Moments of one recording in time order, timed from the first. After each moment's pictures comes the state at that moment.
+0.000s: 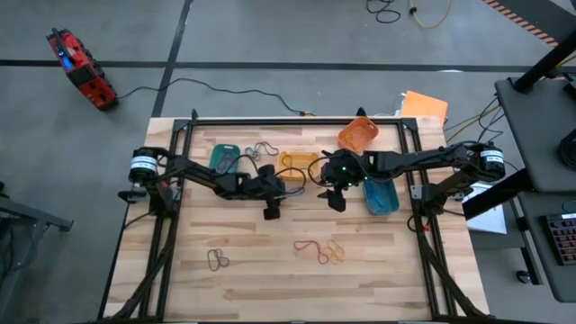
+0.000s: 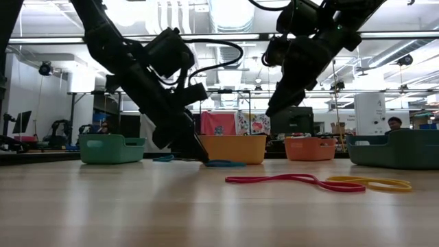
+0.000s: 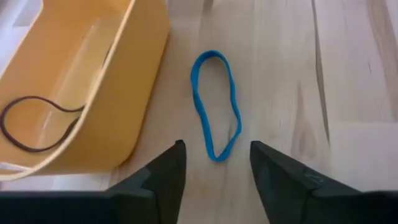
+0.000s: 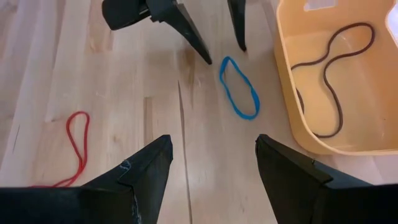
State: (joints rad) left arm 0.07 1.80 0.77 0.24 -0.20 0.09; right arm -0.18 1.45 0.84 -0.21 -0.20 0.04
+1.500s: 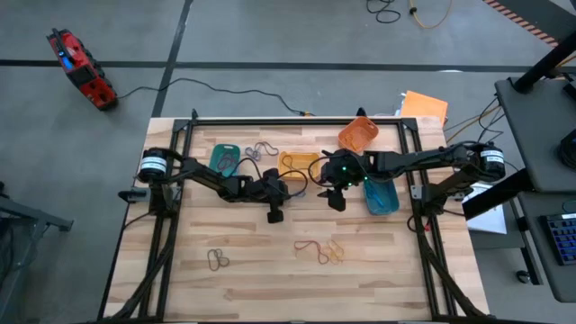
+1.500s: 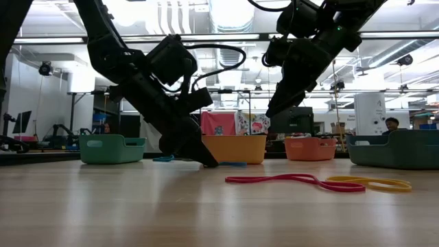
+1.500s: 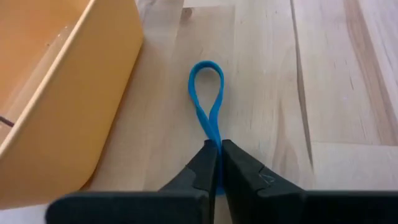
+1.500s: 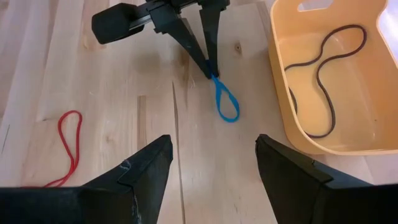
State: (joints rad) left arm 0.07 1.88 0.77 0.37 -0.15 0.06; right arm -0.18 1.45 0.83 -0.20 -0.18 0.03
